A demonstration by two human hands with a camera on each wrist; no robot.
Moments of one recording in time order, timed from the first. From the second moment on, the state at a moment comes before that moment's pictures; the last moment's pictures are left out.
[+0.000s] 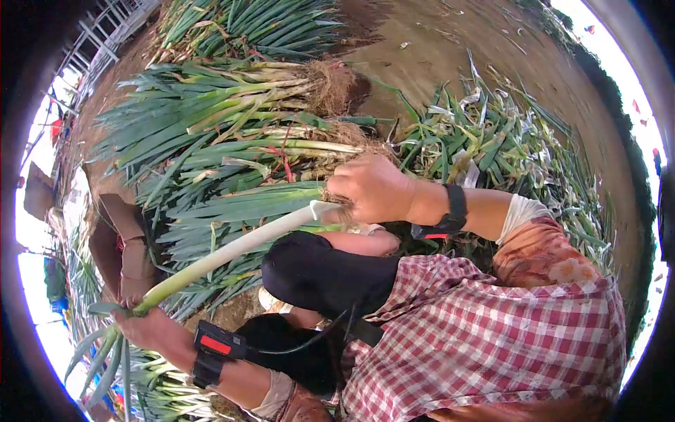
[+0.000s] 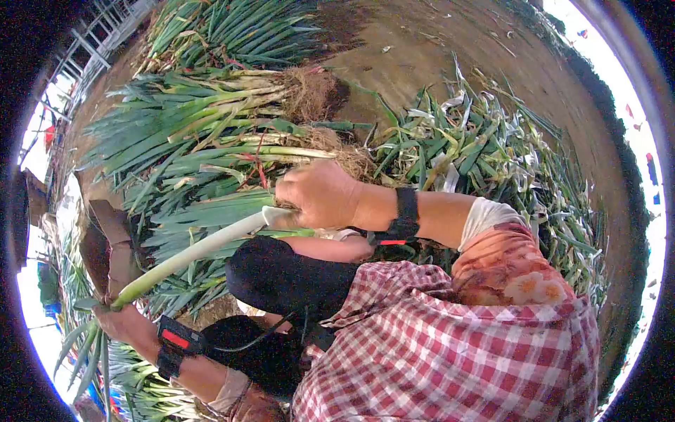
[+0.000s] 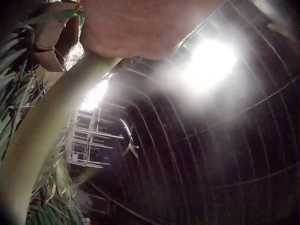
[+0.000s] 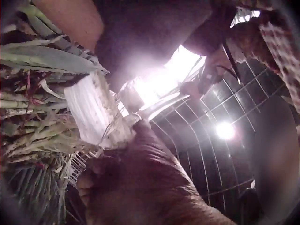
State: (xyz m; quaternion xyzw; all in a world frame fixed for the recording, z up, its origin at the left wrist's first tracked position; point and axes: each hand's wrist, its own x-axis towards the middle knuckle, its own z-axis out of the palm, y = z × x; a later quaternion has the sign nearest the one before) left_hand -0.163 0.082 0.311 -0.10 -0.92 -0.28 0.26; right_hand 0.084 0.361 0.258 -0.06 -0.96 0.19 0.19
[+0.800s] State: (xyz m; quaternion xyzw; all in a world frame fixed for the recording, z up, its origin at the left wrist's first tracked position) left_hand -0.211 0.076 0.256 -0.20 -0.94 -0.26 0.12; right_hand 0.233 0.443 0.229 -0.38 -0.90 0.20 0.02
